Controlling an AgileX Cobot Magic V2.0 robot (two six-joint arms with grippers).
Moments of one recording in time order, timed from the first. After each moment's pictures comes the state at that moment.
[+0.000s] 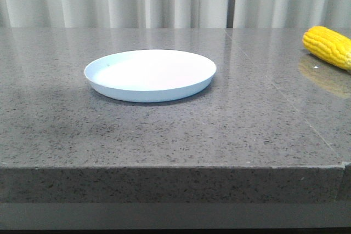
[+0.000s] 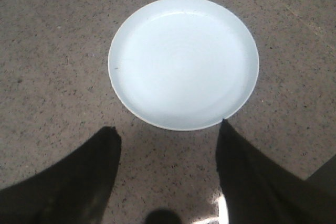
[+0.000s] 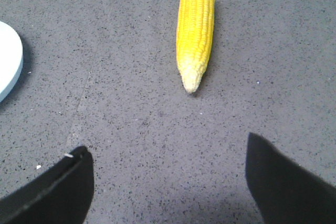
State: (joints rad) left arm -0.56 1.17 -1.26 -0.02 0.96 0.10; right arm 0.01 0.67 -0.72 0.08 0.67 -0.02
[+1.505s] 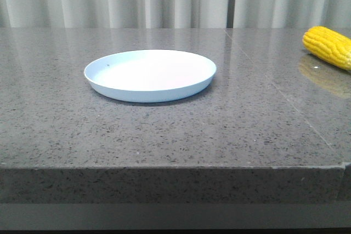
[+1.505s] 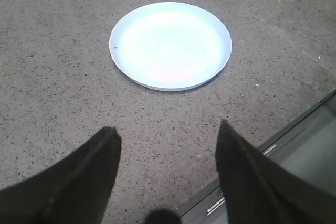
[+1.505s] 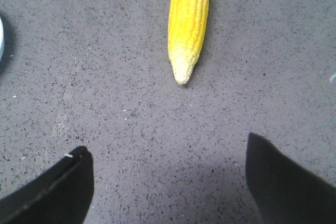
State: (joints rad) left arm -0.56 0.63 -0.82 -0.06 0.81 0.08; right arm 0.01 0.84 -0.88 0.04 0.80 -0.02
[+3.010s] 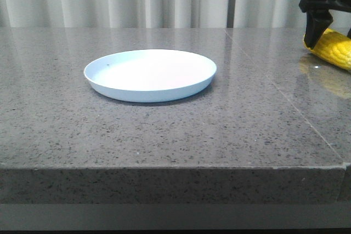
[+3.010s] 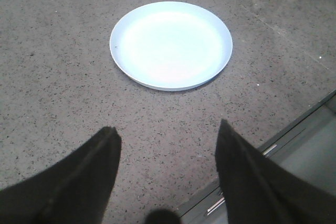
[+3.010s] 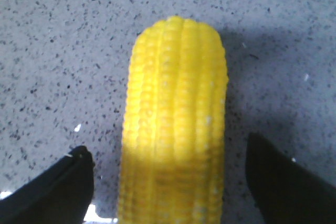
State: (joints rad) left arm -0.56 0.63 -0.82 -0.06 0.81 0.08; right arm -0.03 1.85 -1.52 0.04 0.70 -0.02
